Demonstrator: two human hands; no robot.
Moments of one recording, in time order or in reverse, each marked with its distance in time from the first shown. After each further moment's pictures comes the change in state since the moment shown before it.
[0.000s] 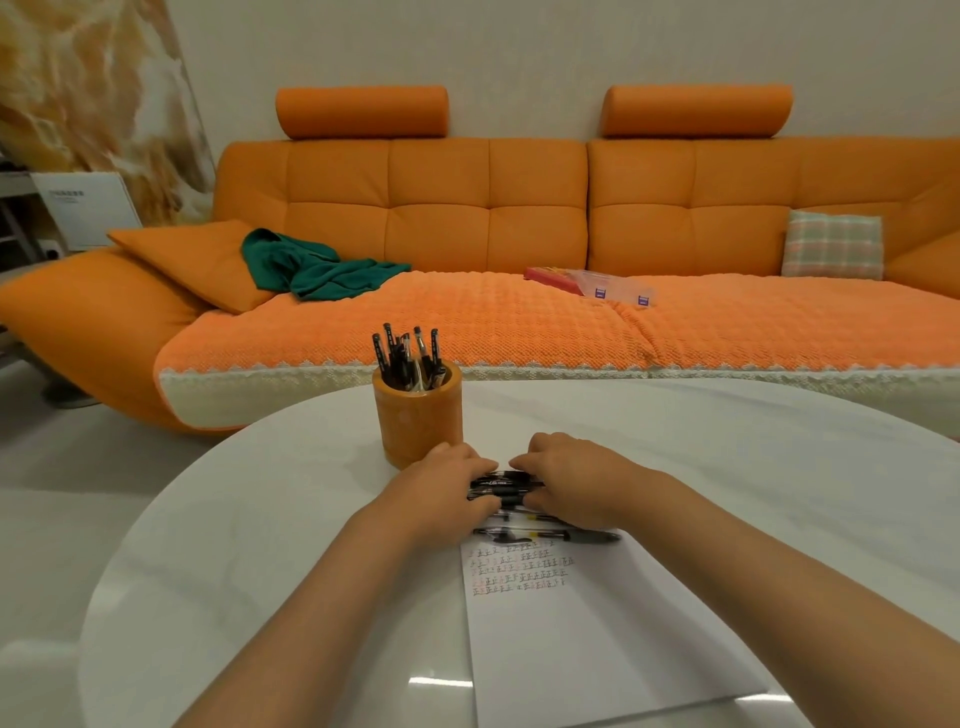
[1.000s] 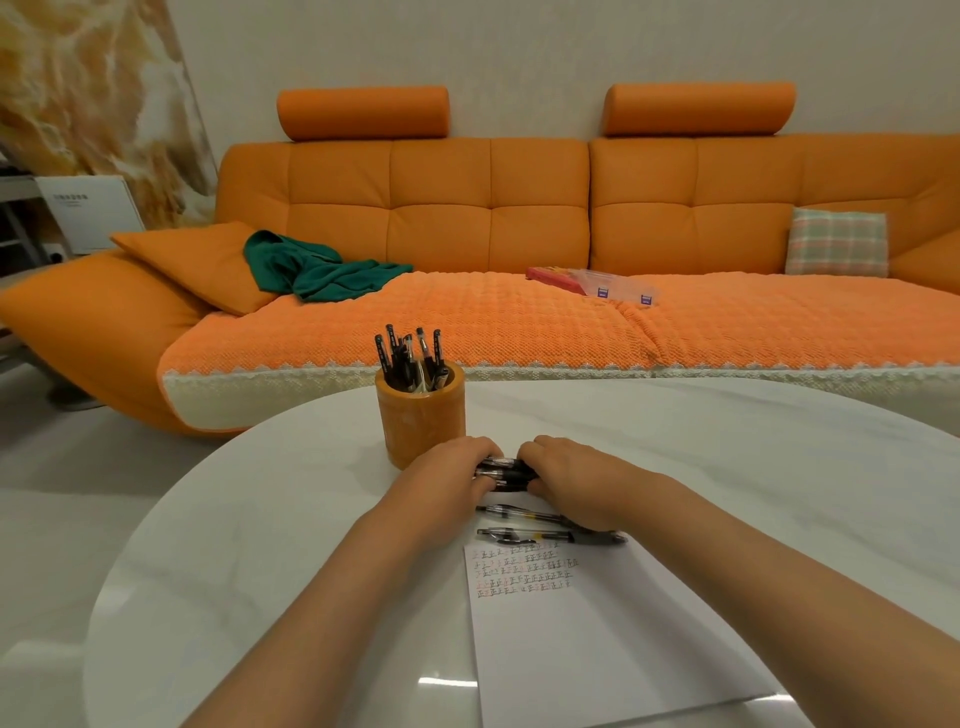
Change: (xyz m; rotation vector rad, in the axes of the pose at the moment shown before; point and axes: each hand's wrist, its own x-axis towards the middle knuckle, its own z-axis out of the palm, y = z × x) left_hand -0.002 0.008 -0.006 -0.163 0.158 0.002; right_hand 0.000 -0.004 0.000 0.130 0.028 -0.010
